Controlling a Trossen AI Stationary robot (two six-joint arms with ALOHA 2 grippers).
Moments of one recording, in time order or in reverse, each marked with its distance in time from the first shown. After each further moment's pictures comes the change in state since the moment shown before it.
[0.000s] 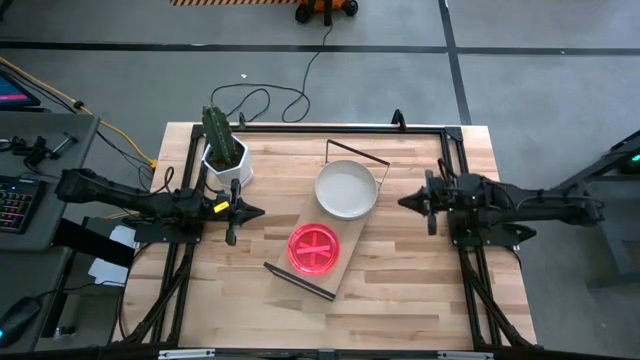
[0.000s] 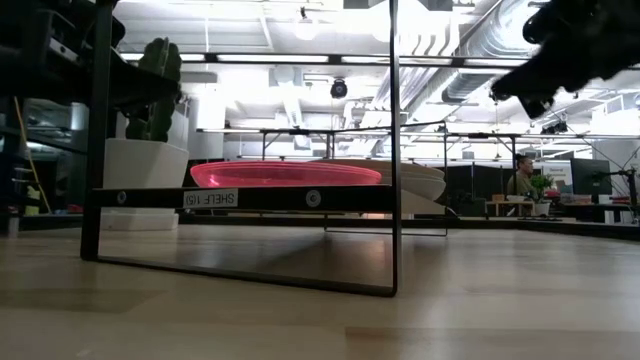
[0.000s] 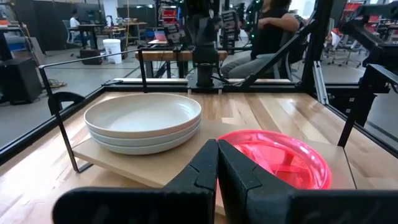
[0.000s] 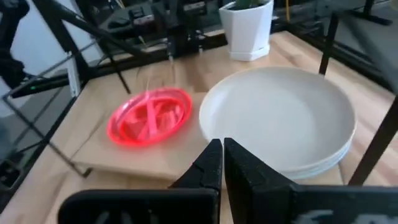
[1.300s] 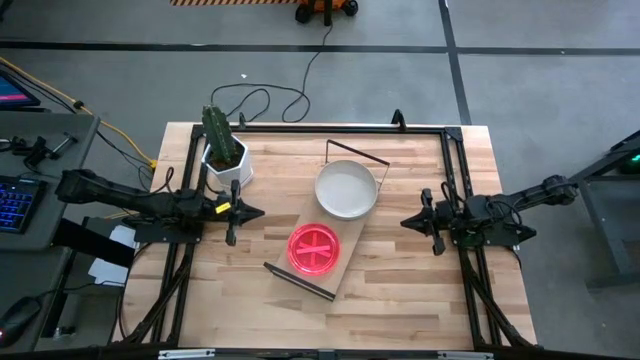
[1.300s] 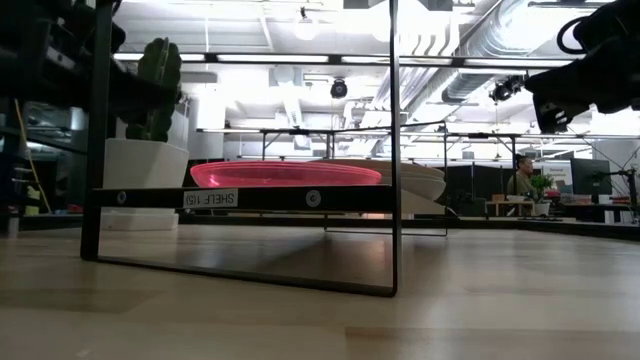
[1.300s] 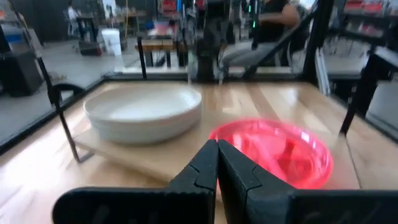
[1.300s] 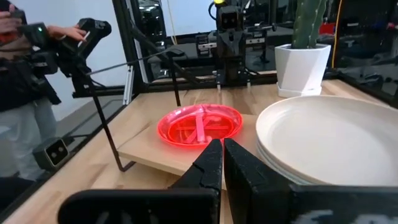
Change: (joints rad) left arm 0.000 -0.016 0.001 -0.054 0.000 -0.001; right arm 0.366 -0.261 -0.305 0.276 0.208 -0.098
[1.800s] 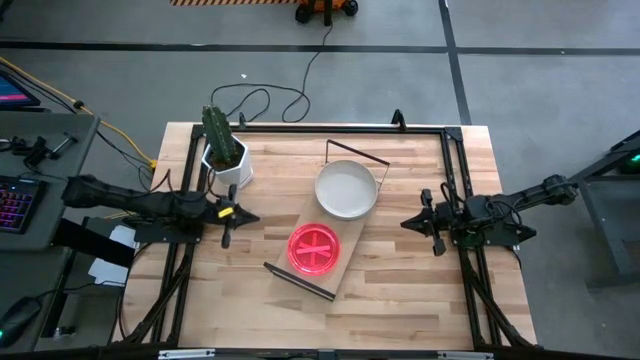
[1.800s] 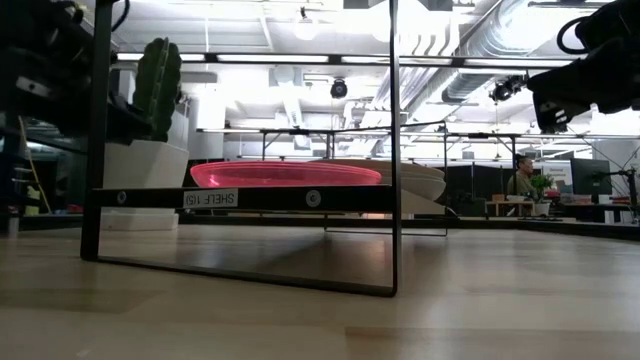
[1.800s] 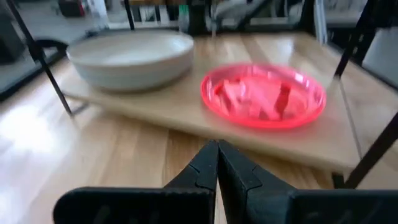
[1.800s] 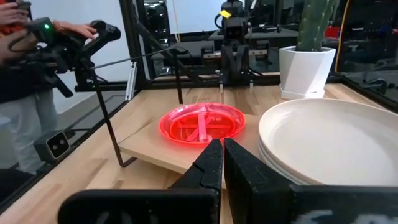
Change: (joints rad) left arm -0.002 -0.183 0.003 -0.383 0.035 0.000; right arm 0.000 0.003 0.000 -0.002 -0.014 -0.034
